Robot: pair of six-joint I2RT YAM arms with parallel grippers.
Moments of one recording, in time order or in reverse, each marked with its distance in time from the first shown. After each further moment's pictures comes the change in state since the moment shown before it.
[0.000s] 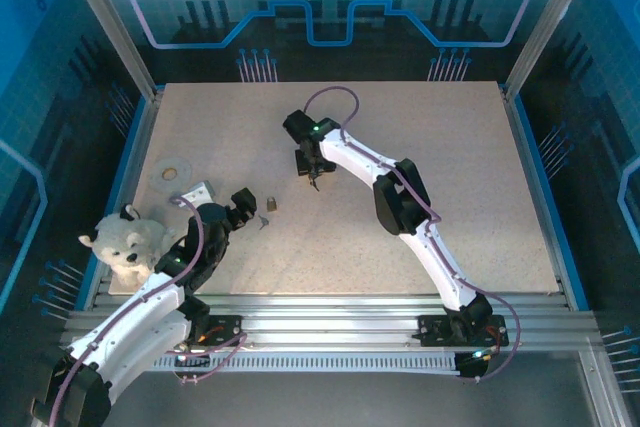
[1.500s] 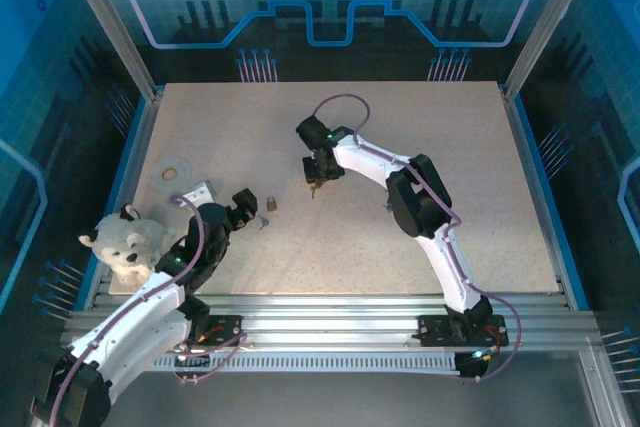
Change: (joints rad) left arm 0.000 0.010 0.000 0.004 0.015 0.000; right arm -0.022 -0.231 -0.415 0.239 -0.123 -0.104
